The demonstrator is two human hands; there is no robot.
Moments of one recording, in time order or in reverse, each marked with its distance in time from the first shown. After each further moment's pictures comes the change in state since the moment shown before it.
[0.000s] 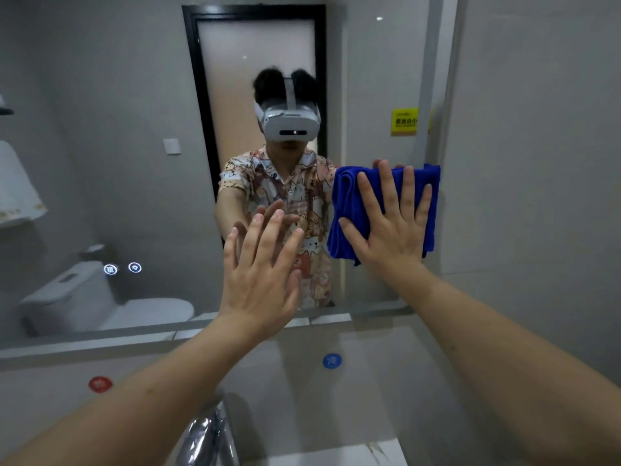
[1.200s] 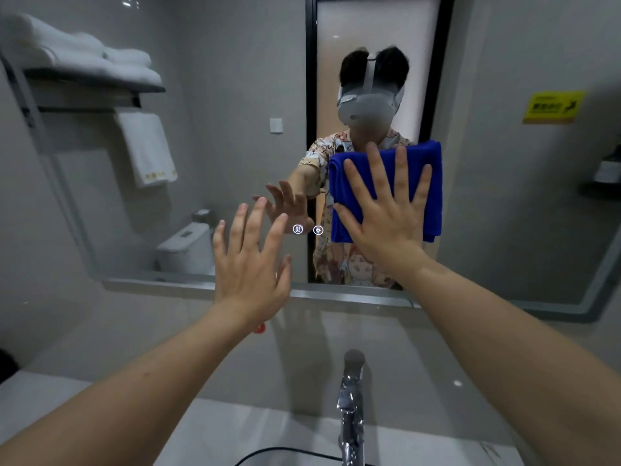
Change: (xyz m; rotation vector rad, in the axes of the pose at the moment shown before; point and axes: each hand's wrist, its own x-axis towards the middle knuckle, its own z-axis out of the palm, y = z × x) left_hand -0.117 -0.220 -0.081 0.147 -0.052 -0.279; right_hand 0.032 -0.278 0.022 0.118 -0.068 -0.188
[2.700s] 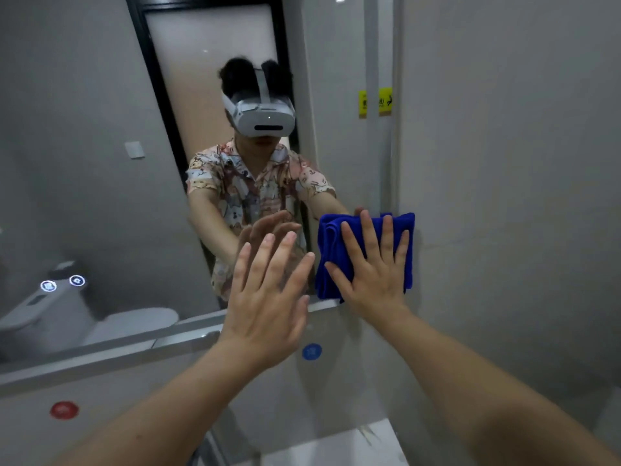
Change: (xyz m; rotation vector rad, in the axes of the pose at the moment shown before) left_hand 0.017 0.300 0.057 -0.273 0.033 0.500; right_hand -0.199 0.258 -0.030 -0.019 -0.002 0.288
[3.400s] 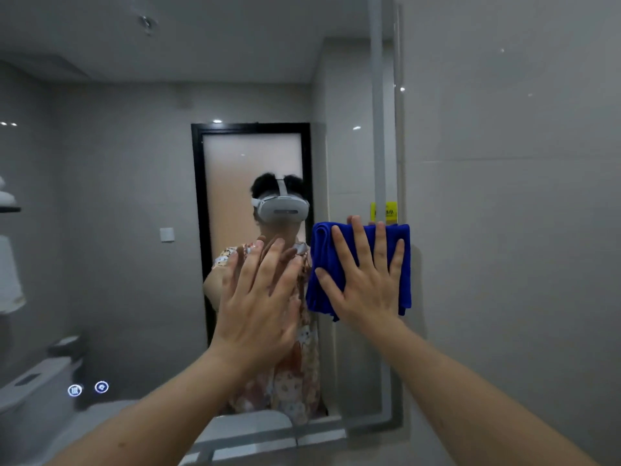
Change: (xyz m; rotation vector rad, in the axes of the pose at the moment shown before) left_hand 0.124 -0.063 -0.072 0.160 0.170 -0.123; right_hand 0.194 -0.025 -0.051 -0.050 0.114 -0.063
